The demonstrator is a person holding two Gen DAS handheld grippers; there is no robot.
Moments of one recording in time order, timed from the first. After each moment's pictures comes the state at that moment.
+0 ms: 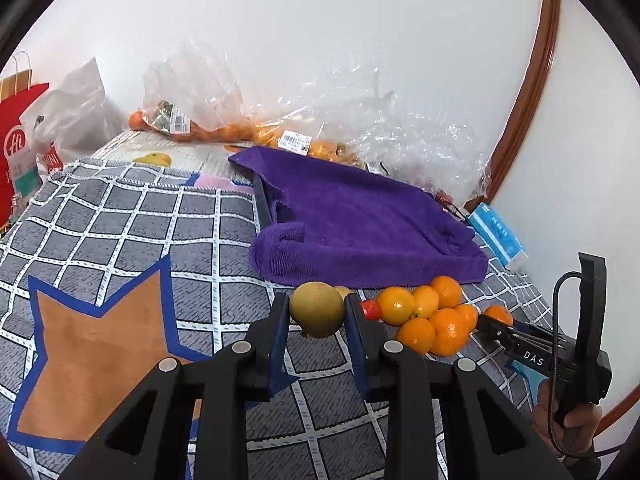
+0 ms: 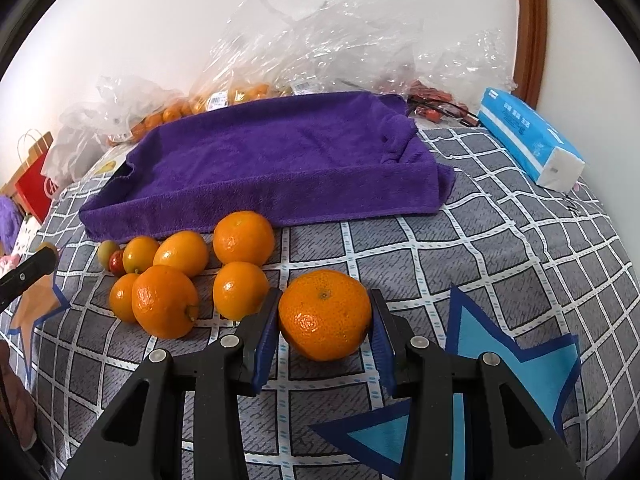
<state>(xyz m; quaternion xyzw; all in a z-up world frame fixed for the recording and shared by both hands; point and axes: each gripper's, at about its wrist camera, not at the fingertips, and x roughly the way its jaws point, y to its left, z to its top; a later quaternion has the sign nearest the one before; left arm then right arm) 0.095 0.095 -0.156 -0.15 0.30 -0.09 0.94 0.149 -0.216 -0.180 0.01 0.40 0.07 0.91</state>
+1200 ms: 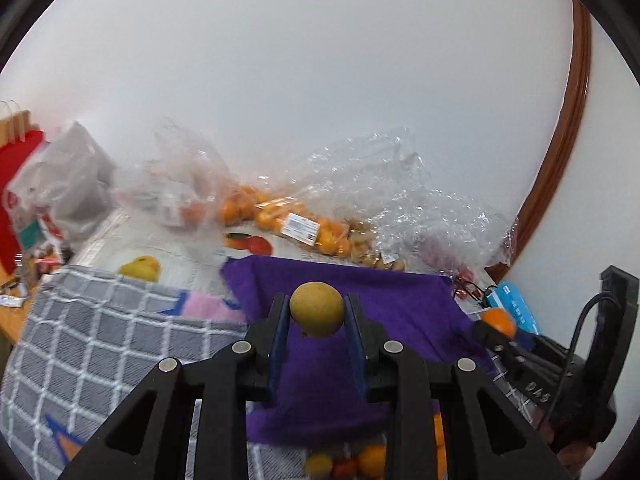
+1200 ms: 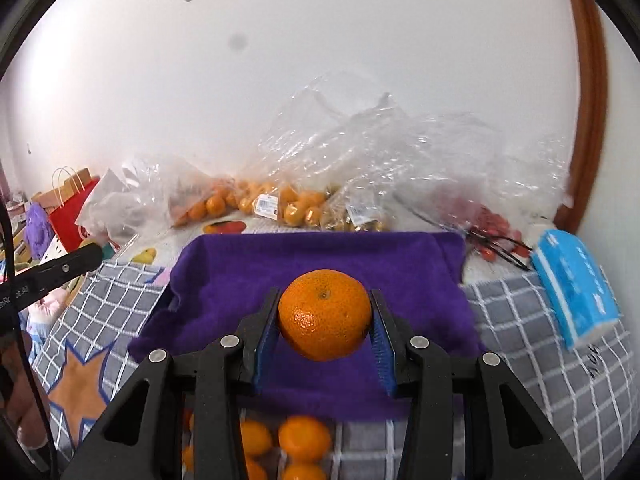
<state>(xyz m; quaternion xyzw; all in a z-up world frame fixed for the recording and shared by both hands) 0.204 0.089 -0.072 -0.15 0.29 -0.04 0.94 0.243 -0.171 -0.084 0.00 0.31 0.16 0.94</state>
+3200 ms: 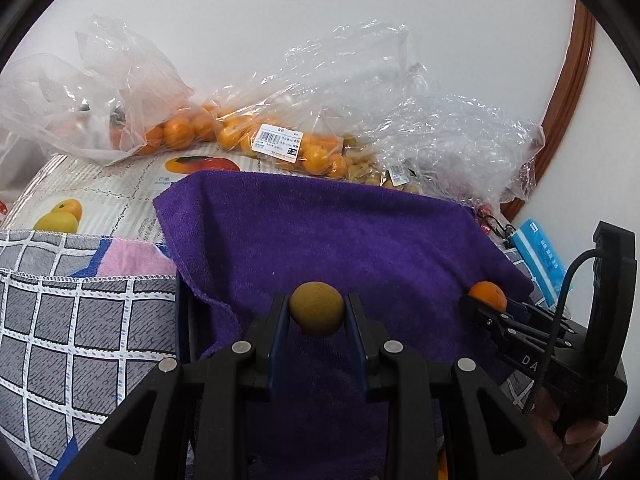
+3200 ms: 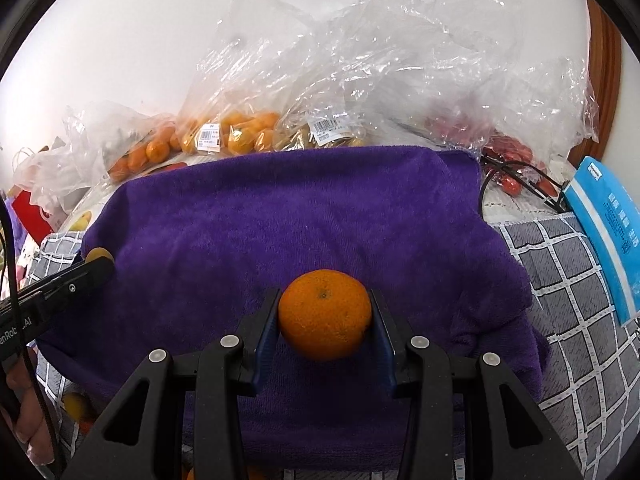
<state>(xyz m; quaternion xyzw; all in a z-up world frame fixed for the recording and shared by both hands) 0.266 0.063 -0.161 -0.12 0.36 -0.08 0.92 0.303 -0.183 -0.172 0.00 0.40 0.12 0.91</state>
